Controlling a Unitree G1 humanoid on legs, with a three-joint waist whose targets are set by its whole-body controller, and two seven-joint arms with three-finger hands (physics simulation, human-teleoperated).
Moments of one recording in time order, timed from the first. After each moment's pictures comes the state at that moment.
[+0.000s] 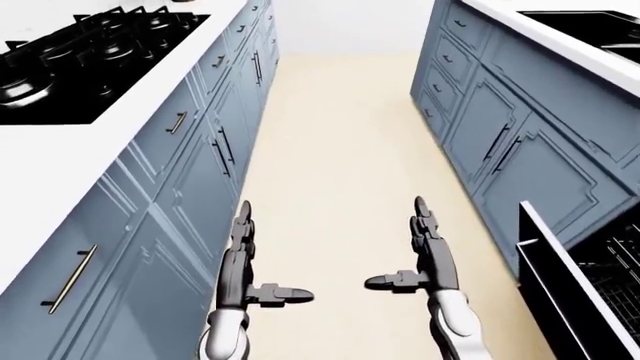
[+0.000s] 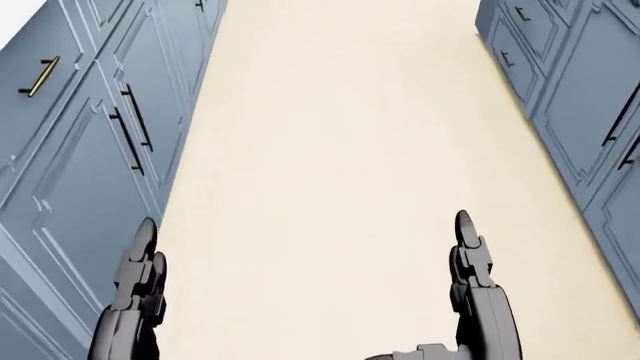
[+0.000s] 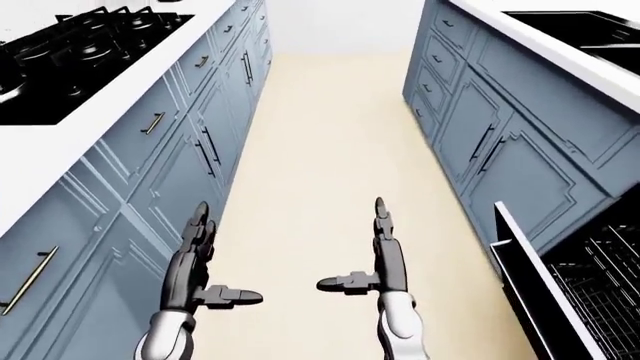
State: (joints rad) left arm 0.15 0.00 -0.04 -0.14 0.08 -0.01 -0.01; right arm 0.07 -0.01 -0.01 -0.06 -0.07 0.07 -0.01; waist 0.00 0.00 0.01
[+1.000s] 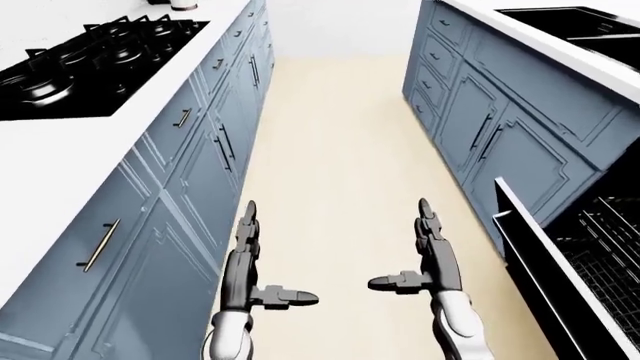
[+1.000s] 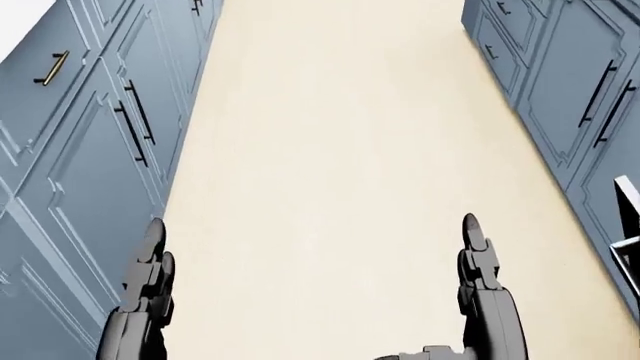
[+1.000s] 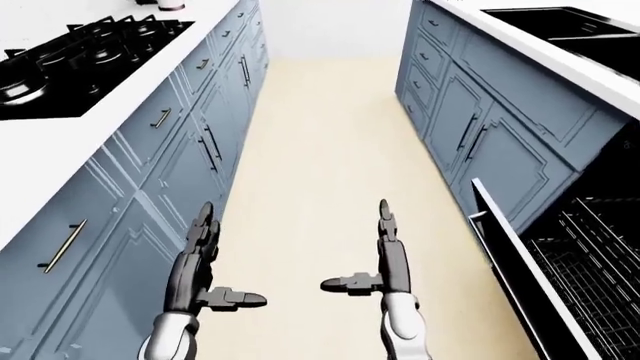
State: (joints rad) left arm 0.16 0.00 -0.07 -0.15 0.09 -0.02 -0.01; right arm 0.07 -0.01 -0.02 -0.05 -0.08 0.08 -0.02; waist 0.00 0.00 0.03
